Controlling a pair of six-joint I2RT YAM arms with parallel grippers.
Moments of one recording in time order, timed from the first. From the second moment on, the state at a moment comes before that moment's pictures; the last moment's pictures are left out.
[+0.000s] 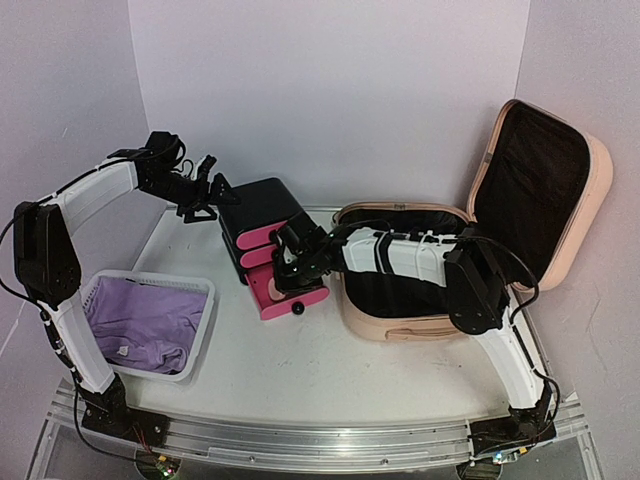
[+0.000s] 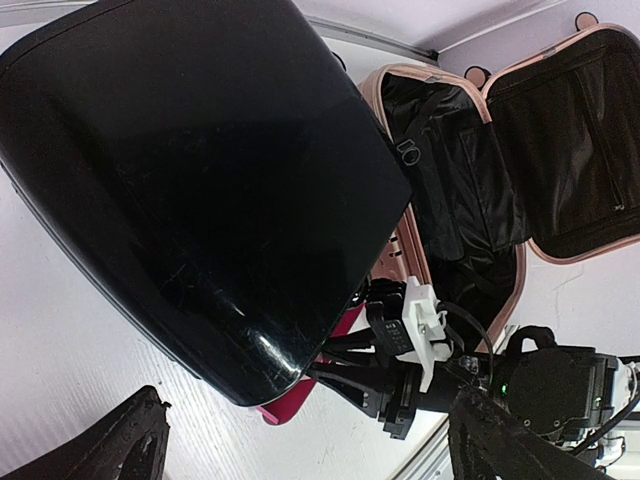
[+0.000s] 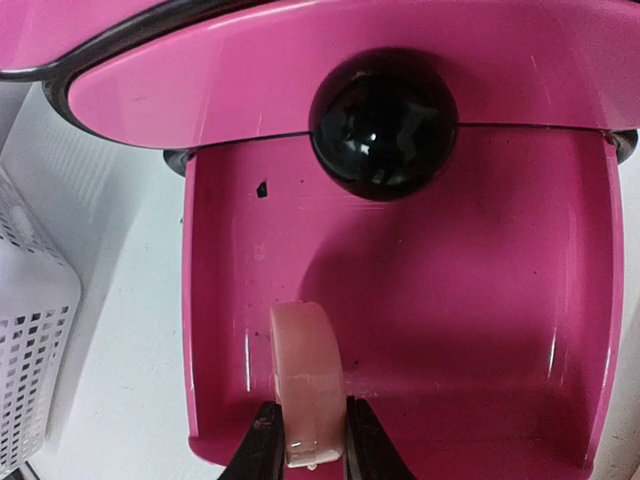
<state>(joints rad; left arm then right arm) -0.22 1.77 1.66 -0.78 0.68 -0.27 0.94 2.37 1.97 -0.51 -0.02 0.49</state>
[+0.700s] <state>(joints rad) -0.22 1.77 1.66 -0.77 0.68 -0.27 0.96 2.14 1.86 -0.79 -0.08 -0.14</state>
